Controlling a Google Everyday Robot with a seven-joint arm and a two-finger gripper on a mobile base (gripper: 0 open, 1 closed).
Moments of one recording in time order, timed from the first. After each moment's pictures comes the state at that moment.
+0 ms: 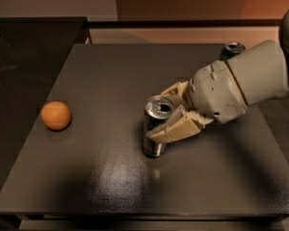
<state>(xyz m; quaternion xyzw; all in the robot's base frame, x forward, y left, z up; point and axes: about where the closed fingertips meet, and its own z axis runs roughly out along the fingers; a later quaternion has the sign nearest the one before) 0.391 -0.024 0.930 -0.65 0.61 0.31 0.34</state>
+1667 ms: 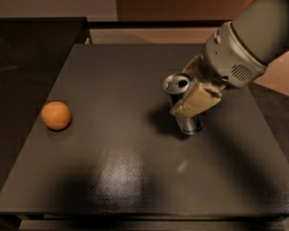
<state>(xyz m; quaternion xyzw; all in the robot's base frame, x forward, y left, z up) 0.429 -0.073 0.951 -0.65 0.70 0.16 0.24</state>
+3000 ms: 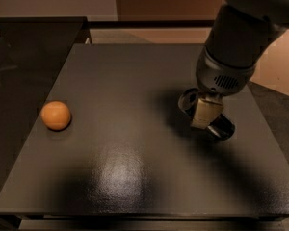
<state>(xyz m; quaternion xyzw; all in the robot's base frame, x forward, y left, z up) 0.437 -0.116 0.910 -0.63 0.77 0.00 0.09</state>
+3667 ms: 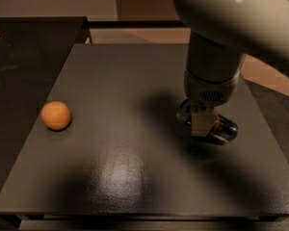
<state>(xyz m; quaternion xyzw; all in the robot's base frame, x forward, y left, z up) 0.433 -0.120 0.890 -0.66 0.75 -0.07 0.03</state>
